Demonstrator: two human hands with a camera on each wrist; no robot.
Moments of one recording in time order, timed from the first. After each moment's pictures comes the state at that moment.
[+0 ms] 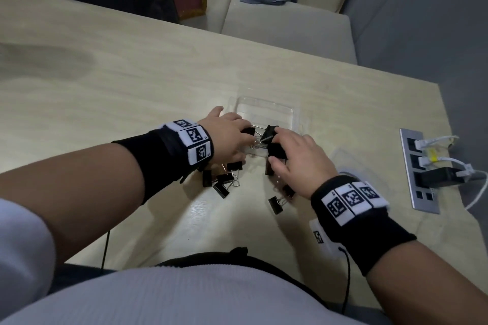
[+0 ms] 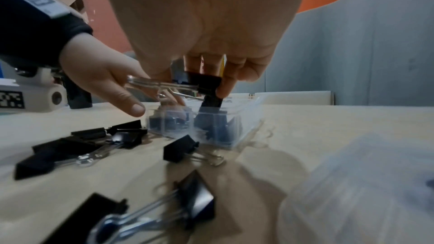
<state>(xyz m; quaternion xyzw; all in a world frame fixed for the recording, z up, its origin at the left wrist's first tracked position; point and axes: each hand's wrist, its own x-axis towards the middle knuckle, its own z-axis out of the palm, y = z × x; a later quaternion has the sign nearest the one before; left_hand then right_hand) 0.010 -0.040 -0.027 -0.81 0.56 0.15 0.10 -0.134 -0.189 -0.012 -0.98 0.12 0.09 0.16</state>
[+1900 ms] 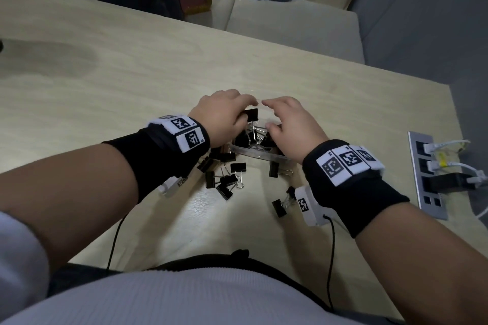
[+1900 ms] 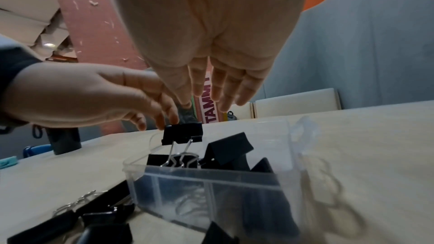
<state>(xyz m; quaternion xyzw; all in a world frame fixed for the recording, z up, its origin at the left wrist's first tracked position) 0.029 -0.038 -0.016 -0.89 0.41 0.12 -0.19 -0.070 -0.194 -0.004 -0.96 0.12 0.03 0.26</state>
